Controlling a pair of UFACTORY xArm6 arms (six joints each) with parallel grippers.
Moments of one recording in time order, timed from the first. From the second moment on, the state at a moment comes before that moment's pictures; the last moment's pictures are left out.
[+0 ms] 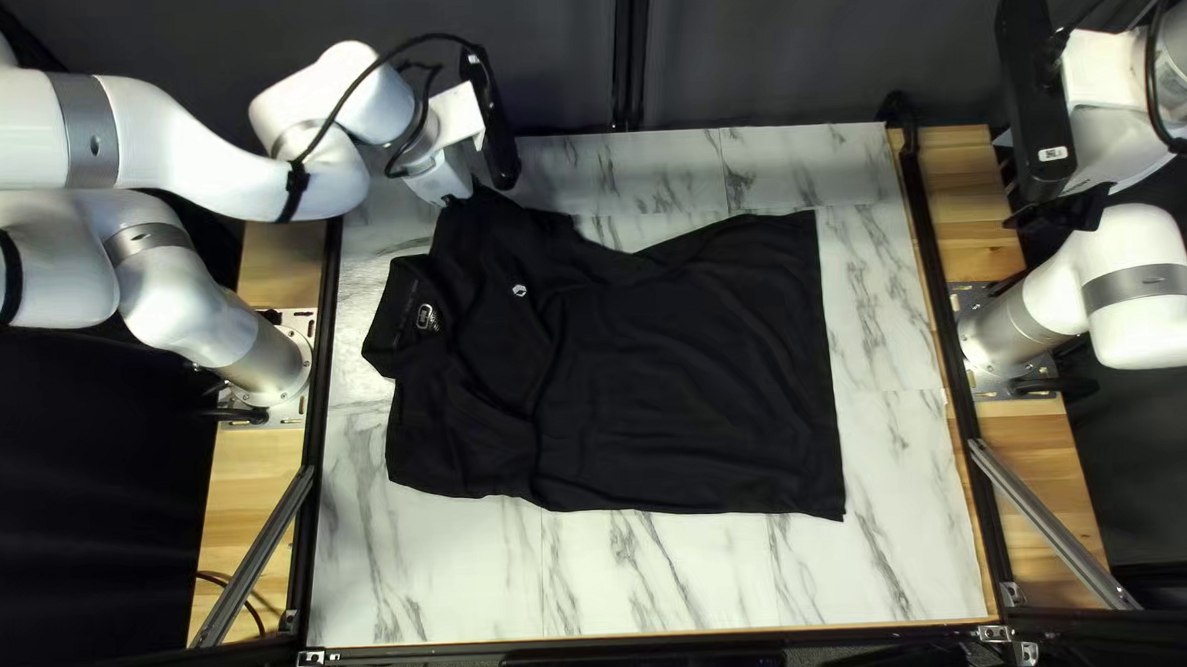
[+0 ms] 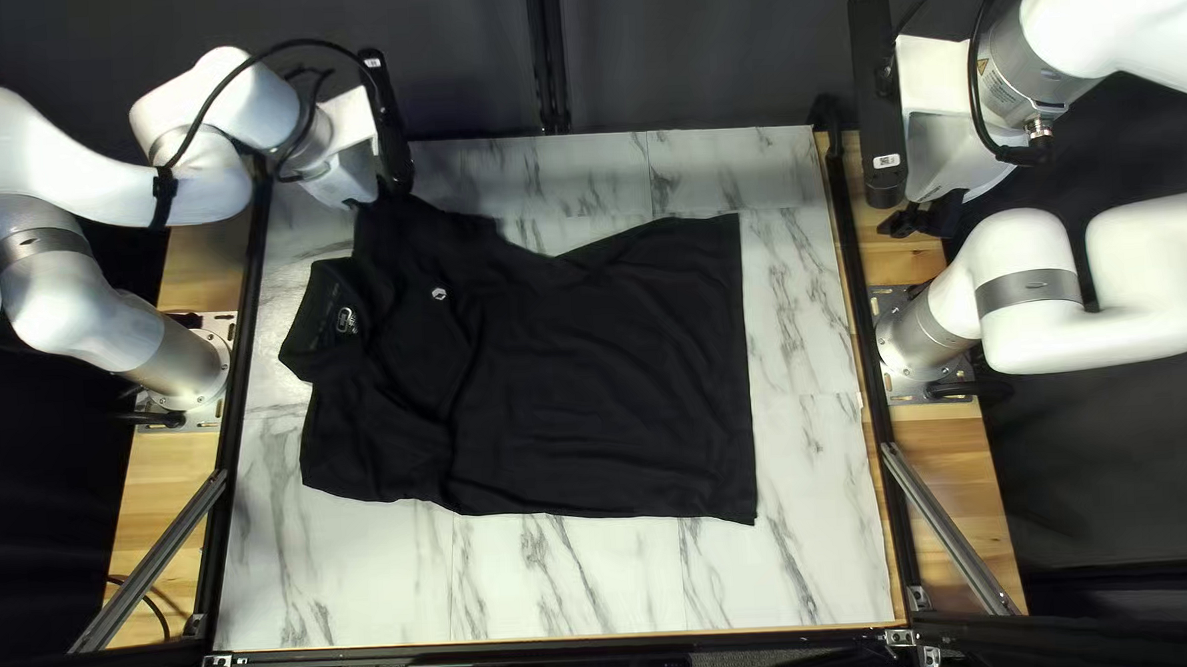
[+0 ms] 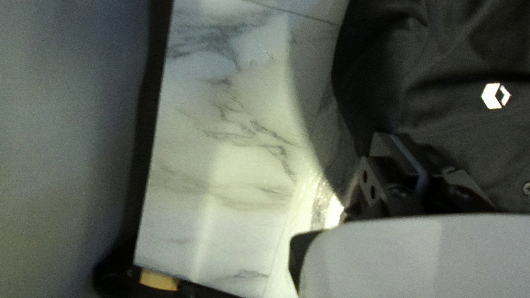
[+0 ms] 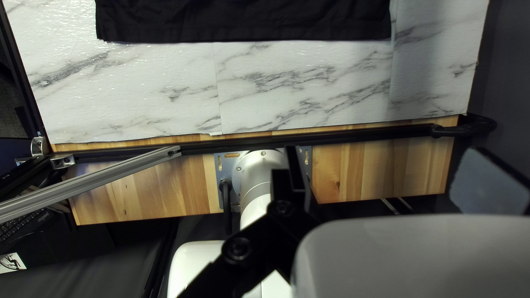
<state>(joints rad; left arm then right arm) 0.58 -0.50 -0.39 0.05 0.59 0.29 -0.06 -1.09 -0.81 -0.08 1.75 -0.05</state>
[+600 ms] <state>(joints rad) 0.60 -0.53 -0.34 0.13 0.56 0.26 -0.06 -1.09 -0.81 -0.08 1.75 -0.05</state>
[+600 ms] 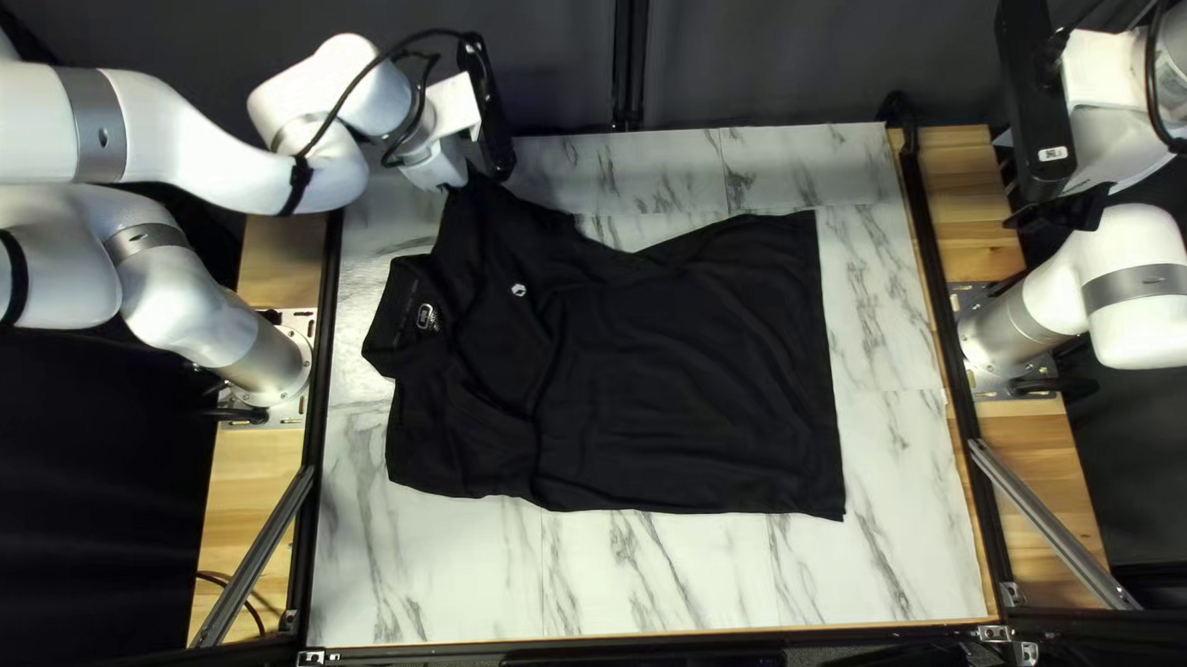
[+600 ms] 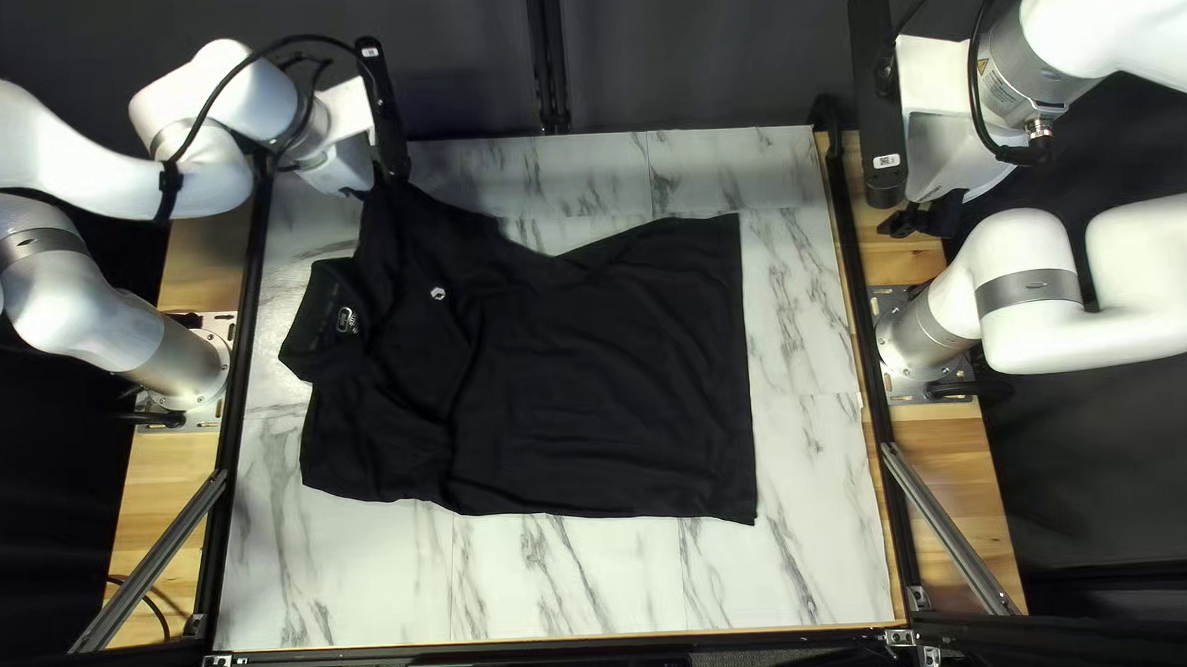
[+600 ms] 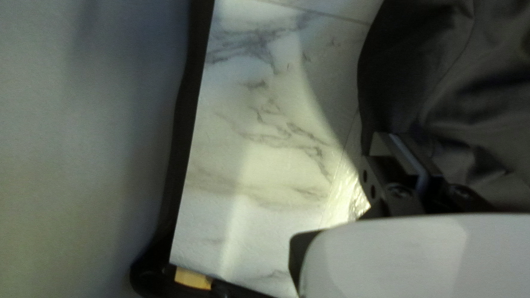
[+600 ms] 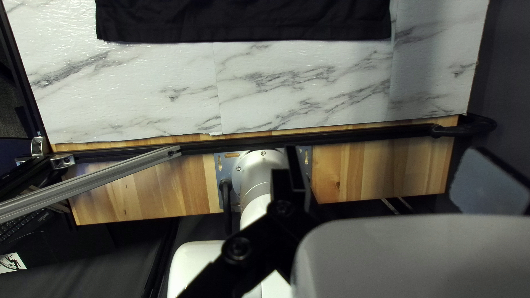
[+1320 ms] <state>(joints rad) 0.26 -0.62 -0.09 0.36 0.44 0.05 -0.06 -1.09 -0.81 -0.08 1.75 -0.05</state>
